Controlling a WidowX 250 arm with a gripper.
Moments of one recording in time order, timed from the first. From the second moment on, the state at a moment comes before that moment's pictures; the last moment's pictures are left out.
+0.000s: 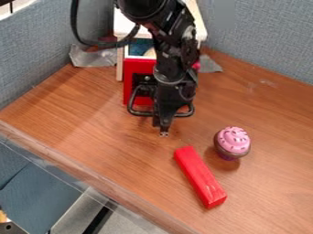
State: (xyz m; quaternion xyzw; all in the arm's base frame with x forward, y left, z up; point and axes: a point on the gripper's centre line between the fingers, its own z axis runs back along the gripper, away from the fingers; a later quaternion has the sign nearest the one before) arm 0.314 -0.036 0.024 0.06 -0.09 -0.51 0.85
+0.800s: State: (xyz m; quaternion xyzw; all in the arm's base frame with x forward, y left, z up) arm 0.287 -0.067 0.028 0.04 -0.10 -0.52 0.85
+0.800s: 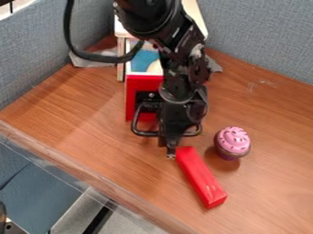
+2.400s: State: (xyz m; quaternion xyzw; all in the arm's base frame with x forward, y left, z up) arm 0.265 -0.048 0.103 0.01 -0.11 -0.50 0.86
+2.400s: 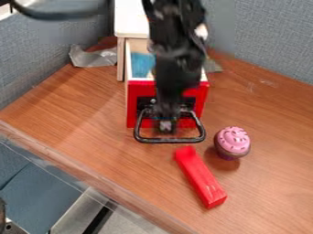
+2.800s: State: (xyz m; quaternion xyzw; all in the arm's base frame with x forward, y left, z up) arm 0.272 -0.023 0.135 -0.02 -0.04 -0.44 0.90
